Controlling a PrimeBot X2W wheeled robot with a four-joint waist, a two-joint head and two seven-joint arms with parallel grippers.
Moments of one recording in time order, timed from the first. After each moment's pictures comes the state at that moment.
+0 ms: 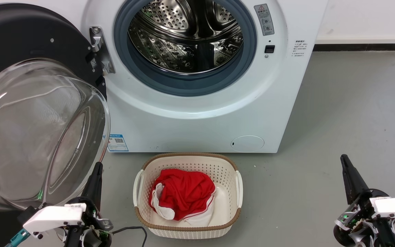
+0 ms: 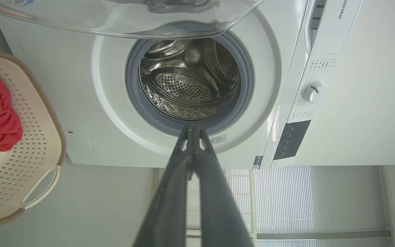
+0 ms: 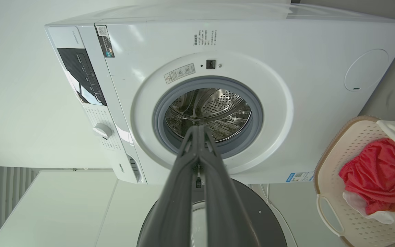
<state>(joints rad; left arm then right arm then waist) -0.10 0.05 0.11 0.25 -1.61 -0.13 0.11 -0.10 -0.08 -0.07 0.24 1.64 0.13 0.08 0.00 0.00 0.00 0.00</state>
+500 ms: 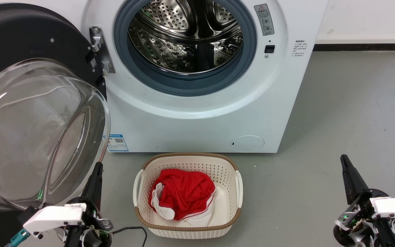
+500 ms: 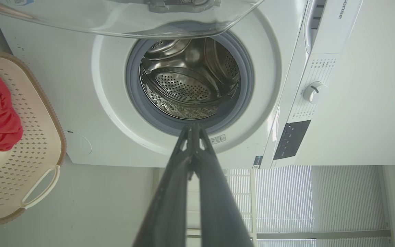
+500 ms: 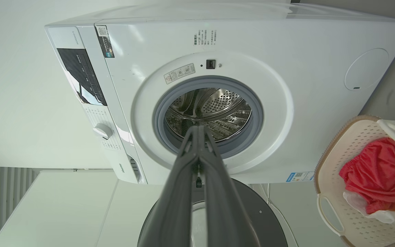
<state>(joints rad) -0.11 0.05 0.11 0.25 -1.61 -0.13 0.11 -0.10 -0.08 -0.08 0.24 1.64 0.13 0.09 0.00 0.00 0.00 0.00</state>
